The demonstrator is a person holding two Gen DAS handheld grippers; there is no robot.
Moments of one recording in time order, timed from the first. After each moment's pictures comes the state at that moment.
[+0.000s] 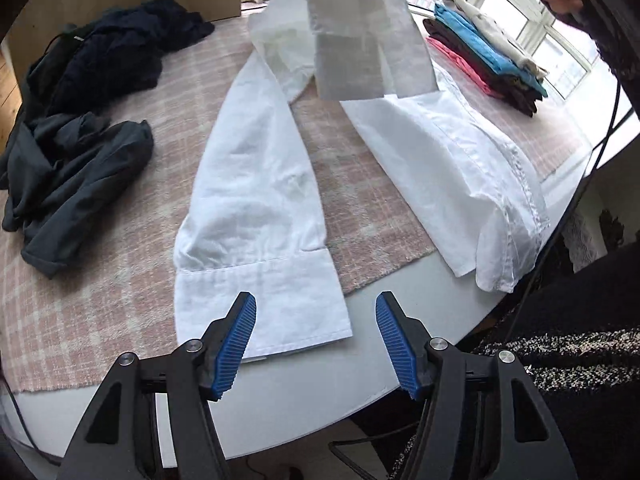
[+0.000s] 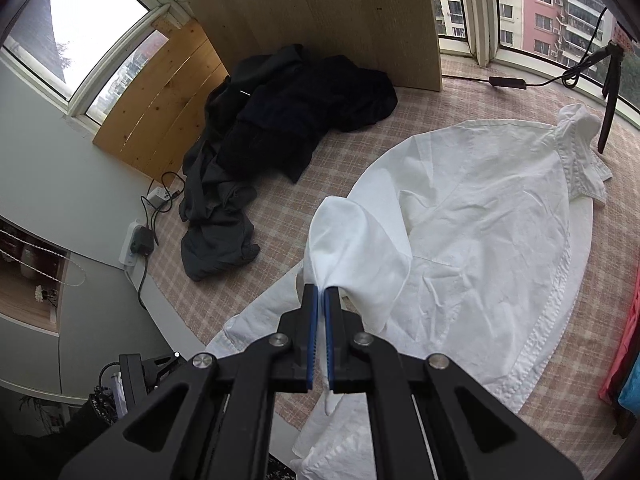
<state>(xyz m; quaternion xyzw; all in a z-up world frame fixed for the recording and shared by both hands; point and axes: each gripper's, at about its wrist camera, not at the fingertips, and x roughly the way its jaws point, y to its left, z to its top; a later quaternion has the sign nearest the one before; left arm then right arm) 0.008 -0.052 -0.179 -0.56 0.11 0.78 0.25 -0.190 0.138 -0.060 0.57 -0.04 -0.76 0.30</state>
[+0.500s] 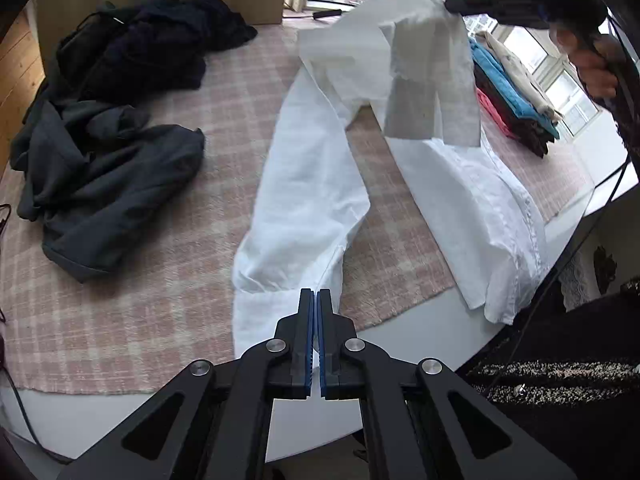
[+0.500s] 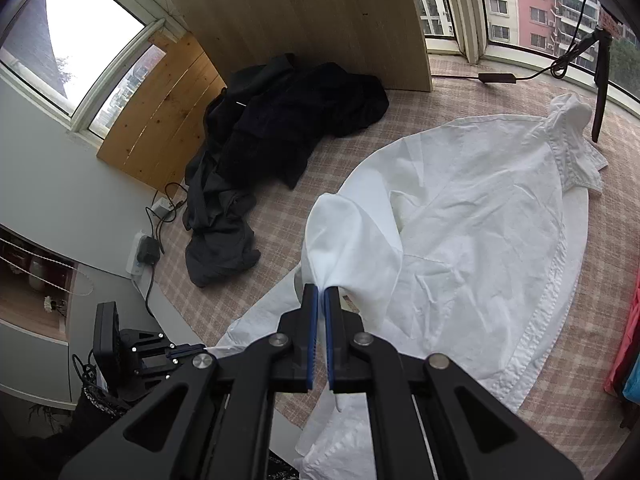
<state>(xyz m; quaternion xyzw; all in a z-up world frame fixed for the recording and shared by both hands) -0.042 -0.139 -0.137 -0.54 0.01 0.82 0.20 -0.191 0.153 -0.053 0.56 -0.07 -0.77 0.31</state>
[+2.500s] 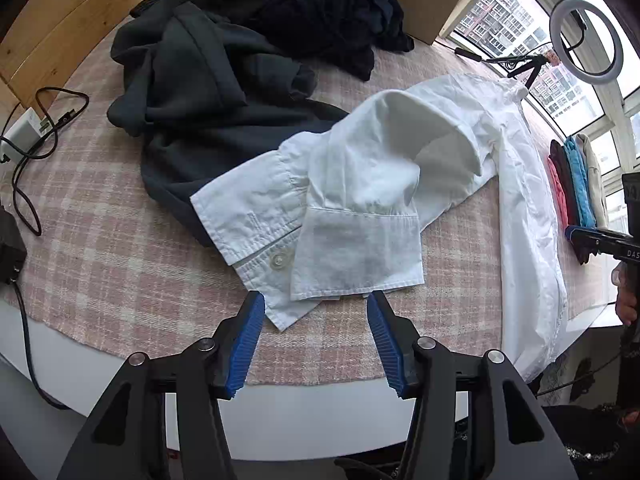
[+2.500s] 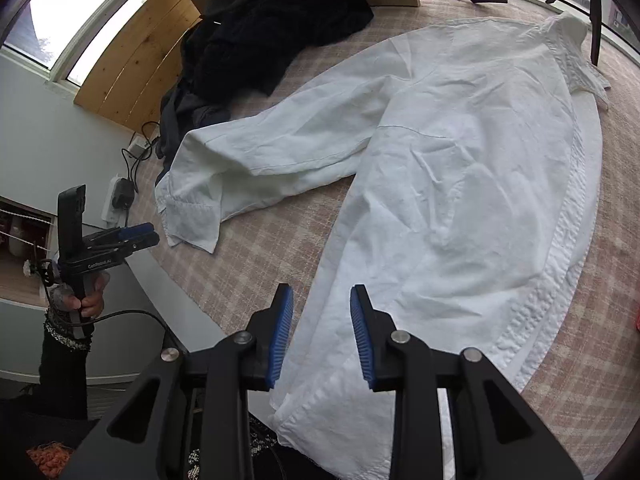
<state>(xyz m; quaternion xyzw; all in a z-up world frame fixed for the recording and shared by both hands) -0.079 -0.196 -0.166 -0.61 -0.10 0.78 0.07 -0.128 0.150 -0.129 0.62 -0.03 -0.72 0.30</state>
